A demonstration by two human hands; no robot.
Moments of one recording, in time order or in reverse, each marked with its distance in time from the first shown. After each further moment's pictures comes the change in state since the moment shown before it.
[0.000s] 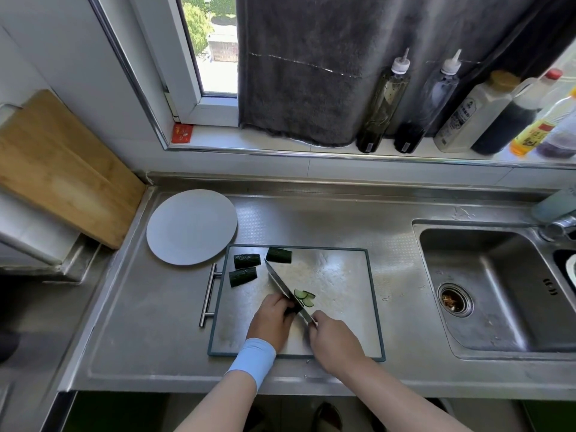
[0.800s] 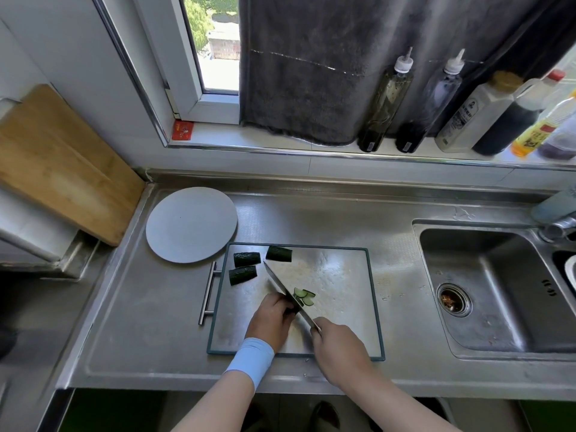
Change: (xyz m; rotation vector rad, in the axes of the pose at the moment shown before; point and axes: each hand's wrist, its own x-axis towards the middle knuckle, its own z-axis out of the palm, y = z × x) left_hand -0.002 -0.003 0.000 -0.033 0.021 0.042; right_hand -0.017 0.003 -0.001 -0.036 0.046 -0.034
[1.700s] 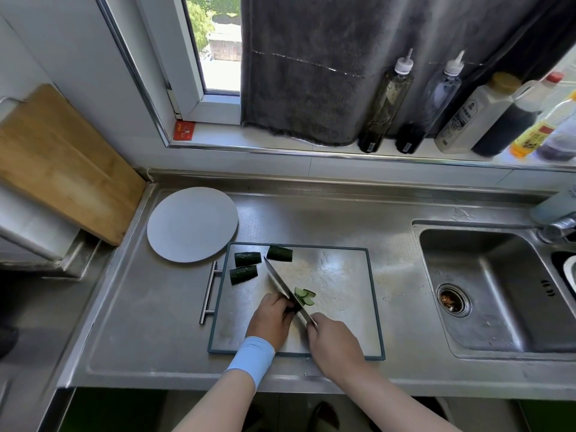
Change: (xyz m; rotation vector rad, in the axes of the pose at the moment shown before) left_hand 0.000 -0.001 0.000 0.034 0.011 0.001; right_hand 0.008 -0.006 0.006 0.020 0.004 0.021
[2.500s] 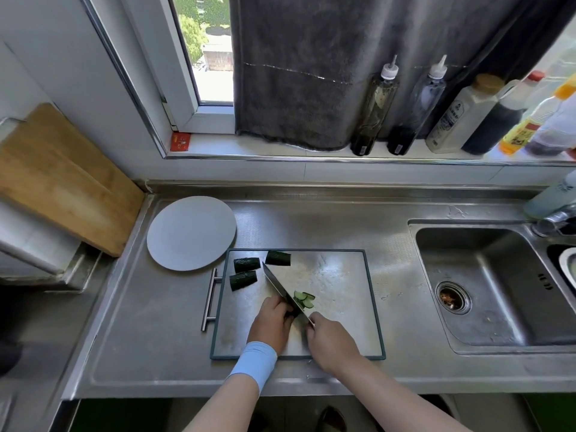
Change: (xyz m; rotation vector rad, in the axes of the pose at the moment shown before) left_hand -0.001 0.003 -0.002 0.048 -0.046 -0.032; right_hand 0.010 0.001 0.002 0.035 -0.066 0.029
